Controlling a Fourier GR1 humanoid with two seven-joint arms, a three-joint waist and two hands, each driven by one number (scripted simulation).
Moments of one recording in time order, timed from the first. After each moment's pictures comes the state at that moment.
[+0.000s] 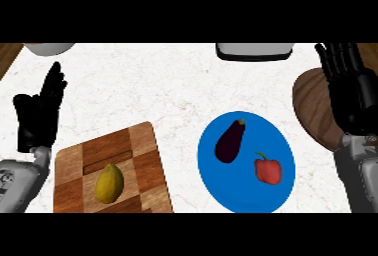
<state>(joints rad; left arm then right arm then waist) -0.29 0.52 -0.20 -1.46 0.16 0.44 0.19 -0.39 -0.29 -0.02 -1.67 -0.13 -0.15 0.14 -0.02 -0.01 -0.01</state>
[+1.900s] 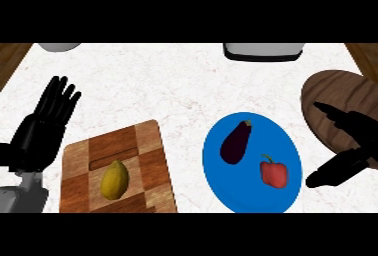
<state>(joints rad) -0.12 0.39 -0.05 -1.59 0.49 0.08 -0.02 -0.25 -0.63 0.15 -1.80 -0.03 0.32 1.06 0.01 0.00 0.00</state>
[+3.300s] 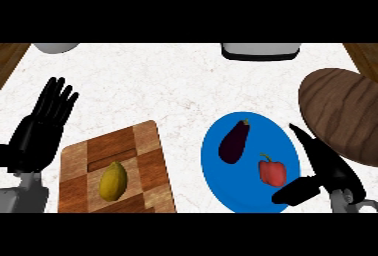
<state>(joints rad) -0.12 0.33 0.04 -1.58 0.42 0.01 0.00 -0.09 -0.44 0.31 -1.86 0.32 0.19 1.02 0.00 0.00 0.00</state>
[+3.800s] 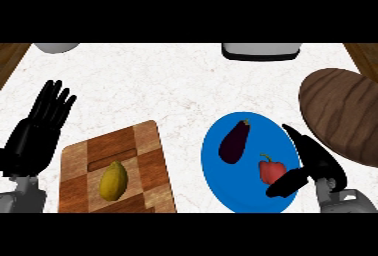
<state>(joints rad) -0.09 0.30 0.07 -1.61 0.40 -0.02 0.03 -0.13 -0.36 0.28 -1.71 0.38 0.23 0.98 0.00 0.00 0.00</state>
